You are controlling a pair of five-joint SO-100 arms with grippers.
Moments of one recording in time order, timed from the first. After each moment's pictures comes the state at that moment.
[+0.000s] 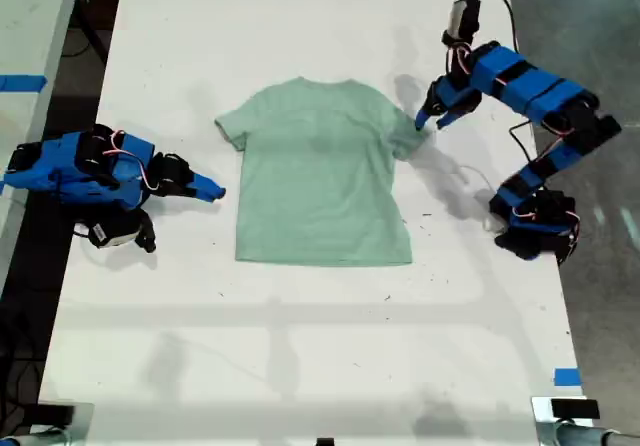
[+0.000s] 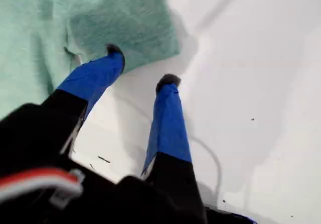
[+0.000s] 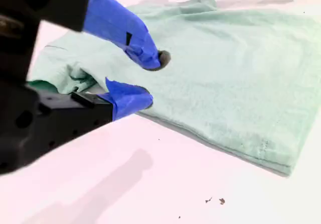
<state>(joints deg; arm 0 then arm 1) -6.2 206.1 180.9 64.2 -0.1 59.8 100.5 103.6 75.2 -53.3</state>
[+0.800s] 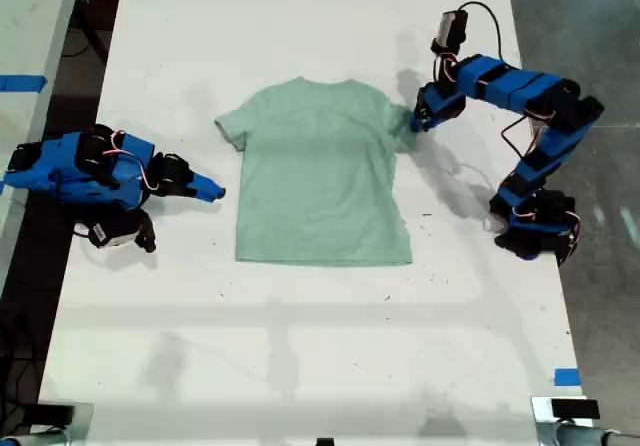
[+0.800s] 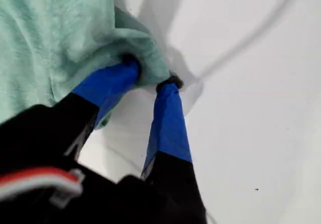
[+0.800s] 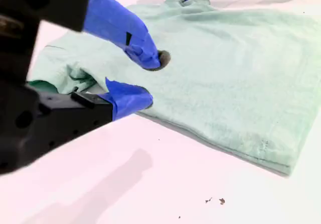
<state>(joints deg) -6.2 206.1 180.9 64.2 -0.1 60.3 89.7 104.0 60.1 -52.8</state>
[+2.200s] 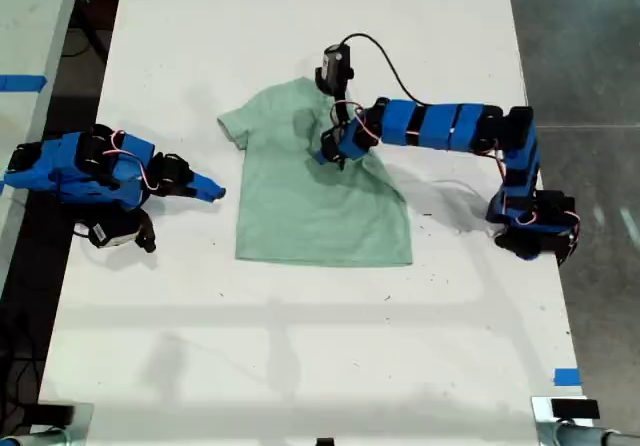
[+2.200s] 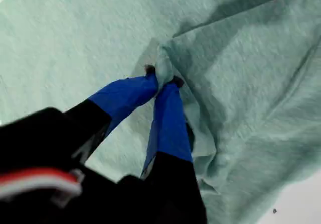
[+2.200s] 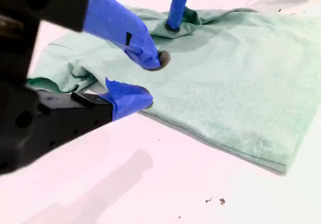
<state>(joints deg) -6.2 206.1 180.9 64.2 -0.1 23.6 67.4 68.4 53.6 -47.5</state>
